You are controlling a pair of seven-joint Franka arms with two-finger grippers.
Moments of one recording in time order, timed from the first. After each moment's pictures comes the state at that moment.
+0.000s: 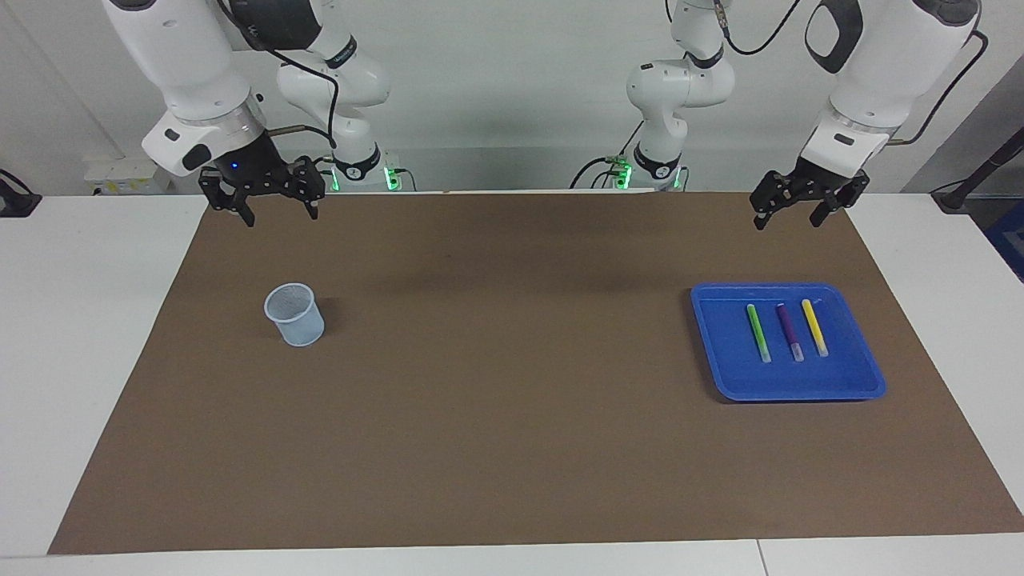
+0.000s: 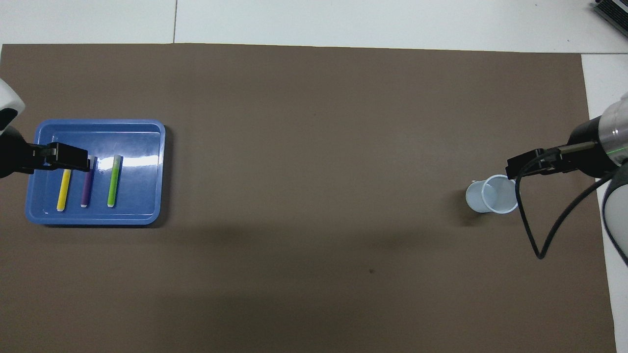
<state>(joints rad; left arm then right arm) -0.01 -0.07 -0.05 -1.75 0.00 1.70 -0.03 0.01 -0.01 0.06 -1.59 0.02 1.53 -0.03</state>
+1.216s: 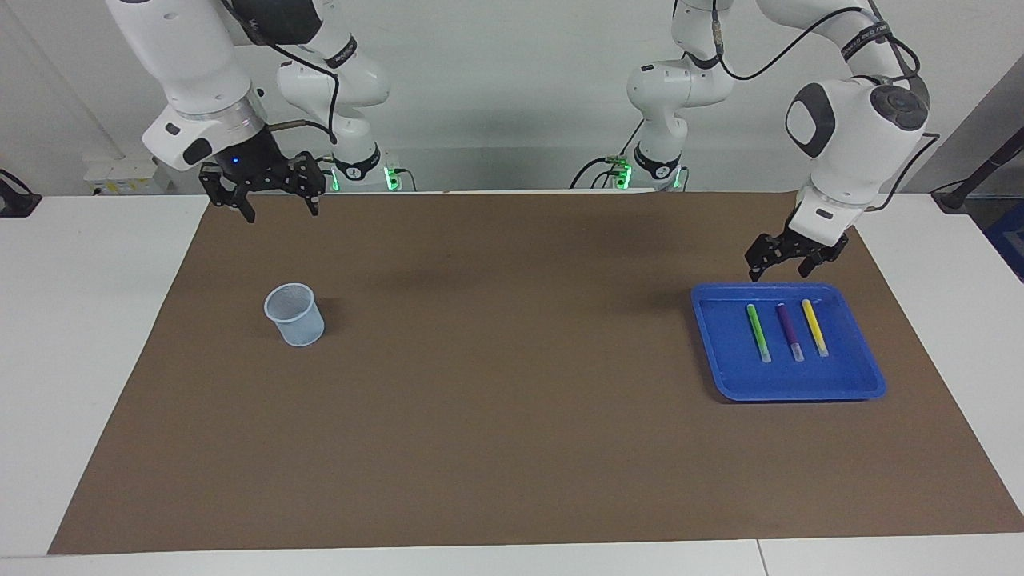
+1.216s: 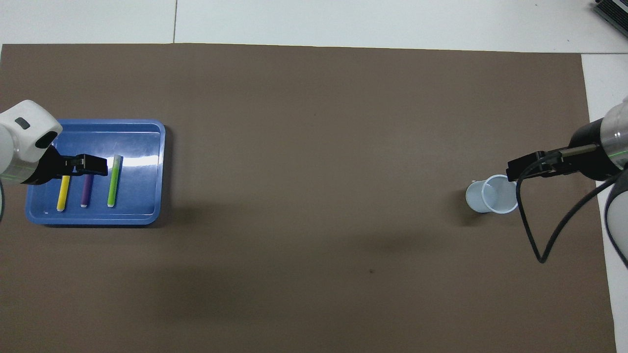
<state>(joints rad) 0.06 -0.01 -0.04 -1.99 0.00 2.02 0.01 0.01 -0.02 0.06 -1.60 0.02 1.53 -0.03</state>
